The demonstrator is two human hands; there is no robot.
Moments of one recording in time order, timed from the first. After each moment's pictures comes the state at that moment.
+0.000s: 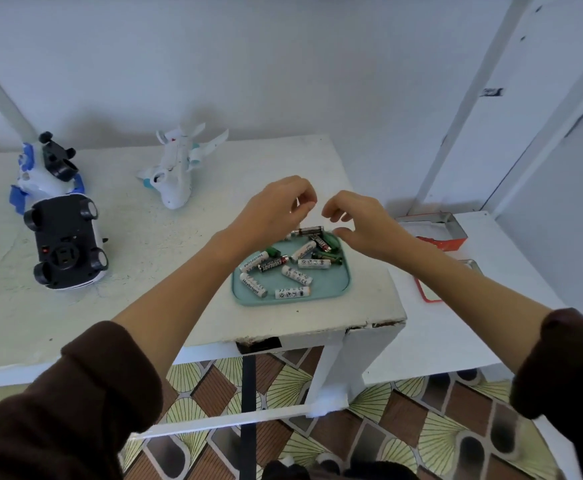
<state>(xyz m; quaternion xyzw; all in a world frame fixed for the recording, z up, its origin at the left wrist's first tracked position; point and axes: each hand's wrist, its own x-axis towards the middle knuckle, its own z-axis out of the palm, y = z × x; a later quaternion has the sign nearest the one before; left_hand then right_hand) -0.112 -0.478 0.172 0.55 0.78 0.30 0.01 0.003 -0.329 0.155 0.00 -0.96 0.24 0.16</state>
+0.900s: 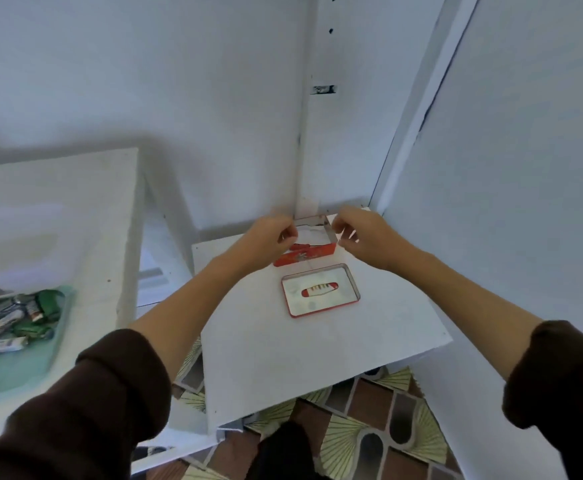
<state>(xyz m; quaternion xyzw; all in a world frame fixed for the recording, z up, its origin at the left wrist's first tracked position) 0.033 -0.136 0.097 0.55 0.78 0.28 0.13 0.191 0.003 0.127 -0.17 -0.95 0.25 0.08</state>
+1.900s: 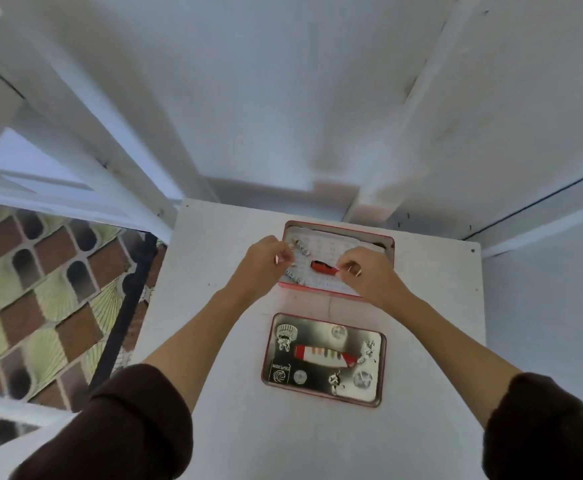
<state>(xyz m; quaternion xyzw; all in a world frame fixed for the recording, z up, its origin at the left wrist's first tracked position) -0.094 0.012 -0.145 0.22 0.89 0.33 0.21 -0.012 0.201 -0.125 -0.12 -0.91 0.37 -0.13</state>
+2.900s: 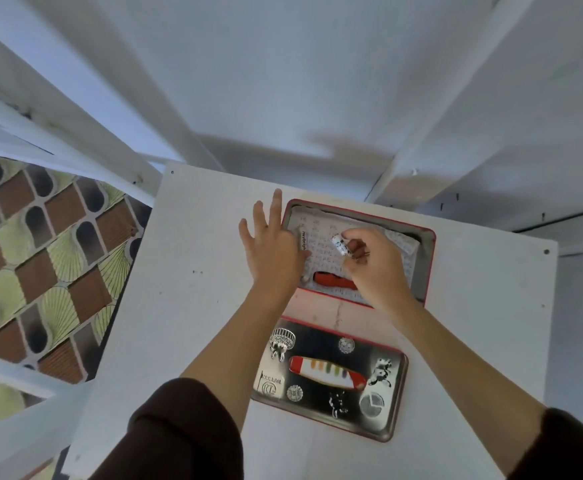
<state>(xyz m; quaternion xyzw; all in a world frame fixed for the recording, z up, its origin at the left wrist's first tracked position) -0.099 0.068 -0.214 0.12 0.98 0.00 0.17 -0.040 0.200 -0.210 -0.20 -0.86 0.48 -0.06</state>
